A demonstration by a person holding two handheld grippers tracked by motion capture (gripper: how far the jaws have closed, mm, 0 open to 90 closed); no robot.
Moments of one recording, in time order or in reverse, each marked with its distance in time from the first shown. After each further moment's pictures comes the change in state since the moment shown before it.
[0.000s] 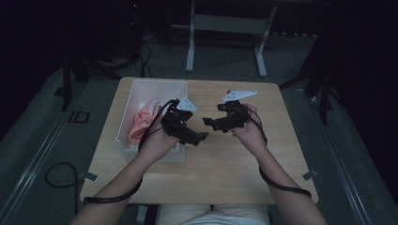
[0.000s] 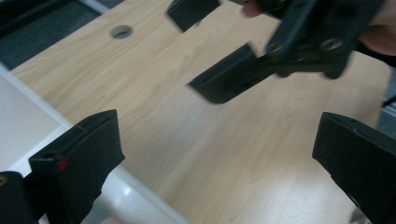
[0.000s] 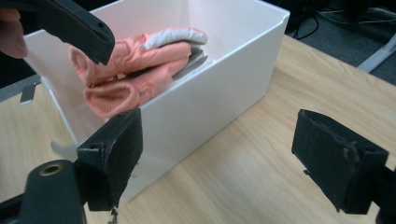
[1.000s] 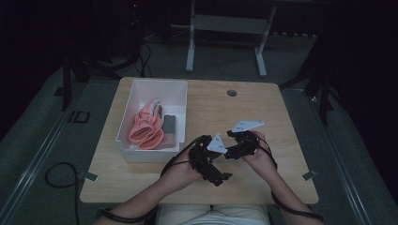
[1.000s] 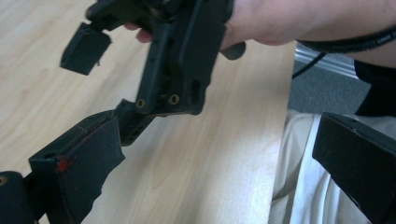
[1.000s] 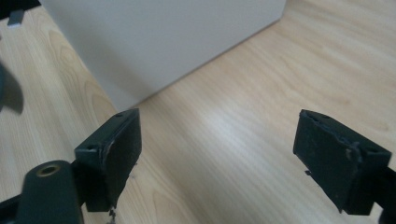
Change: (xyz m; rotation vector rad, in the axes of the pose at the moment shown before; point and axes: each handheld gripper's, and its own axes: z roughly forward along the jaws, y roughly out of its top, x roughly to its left) left arm -0.088 -0.026 0.054 0.059 -0.214 0.169; right arm -0.001 -0.096 -0.002 0.076 0.018 -0.022
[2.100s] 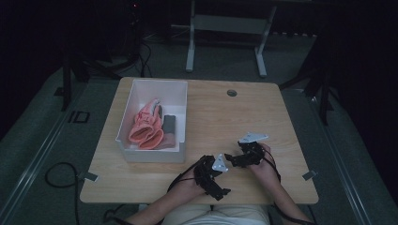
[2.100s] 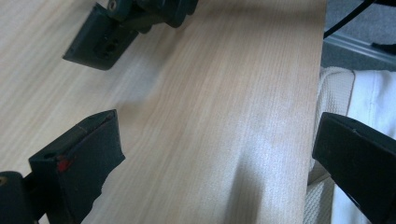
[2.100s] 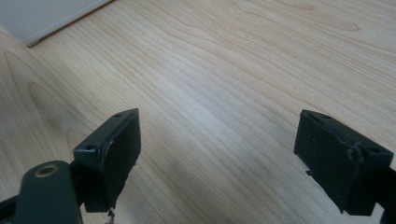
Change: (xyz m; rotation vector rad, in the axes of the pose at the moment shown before) left arm -0.006 -0.059 0.077 0.058 -0.023 -0.031; right arm -0.027 -0.069 0.020 0.060 -0.127 0.072
